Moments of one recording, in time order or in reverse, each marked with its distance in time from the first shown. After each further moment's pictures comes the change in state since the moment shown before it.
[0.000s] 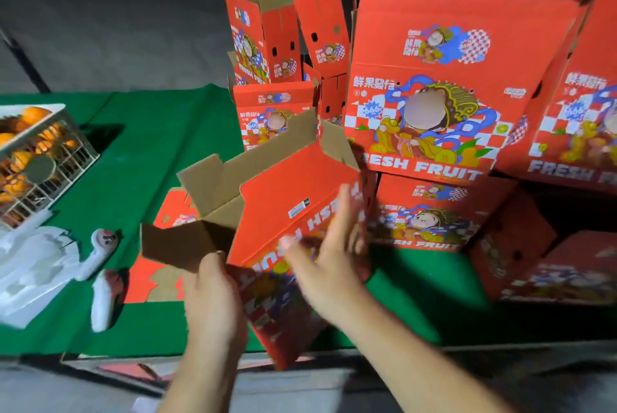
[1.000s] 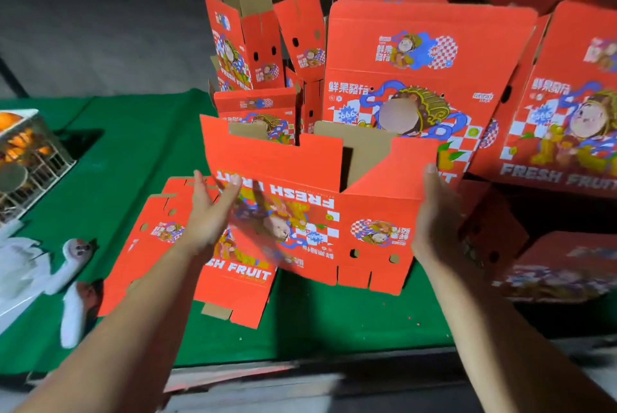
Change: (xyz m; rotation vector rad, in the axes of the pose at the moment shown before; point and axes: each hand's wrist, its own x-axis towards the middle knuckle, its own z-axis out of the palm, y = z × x) left_hand 0.139 0.006 0.076 0.109 -0.548 0.366; right_hand 0.090 0.062 -0.149 0.429 0.695 0.033
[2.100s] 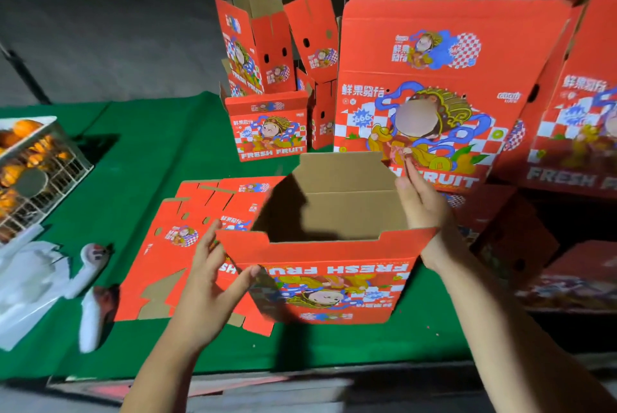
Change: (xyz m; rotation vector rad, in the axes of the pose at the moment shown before) left_hand -0.106 -0.003 -0.029 0.488 -0.117 0.376; right_hand -0.001 0.005 0.010 -0.299 -0.452 -0.062
